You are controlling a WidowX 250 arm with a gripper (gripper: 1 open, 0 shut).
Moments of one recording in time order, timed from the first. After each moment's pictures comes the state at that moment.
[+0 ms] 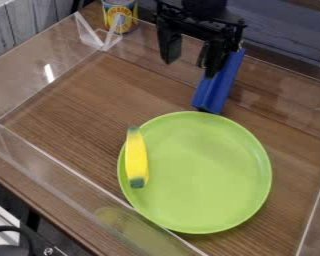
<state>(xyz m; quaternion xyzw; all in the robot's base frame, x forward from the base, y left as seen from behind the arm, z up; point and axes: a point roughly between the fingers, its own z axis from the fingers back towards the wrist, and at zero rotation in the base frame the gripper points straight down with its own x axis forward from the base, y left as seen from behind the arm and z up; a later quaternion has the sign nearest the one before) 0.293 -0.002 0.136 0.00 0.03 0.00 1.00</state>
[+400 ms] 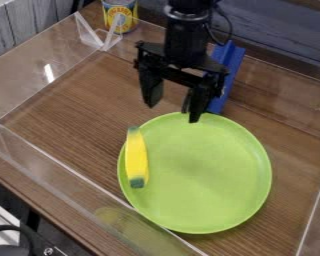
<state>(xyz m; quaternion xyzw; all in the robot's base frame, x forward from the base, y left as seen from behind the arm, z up) 0.254 -0.013 0.107 0.00 0.03 0.04 1.00</state>
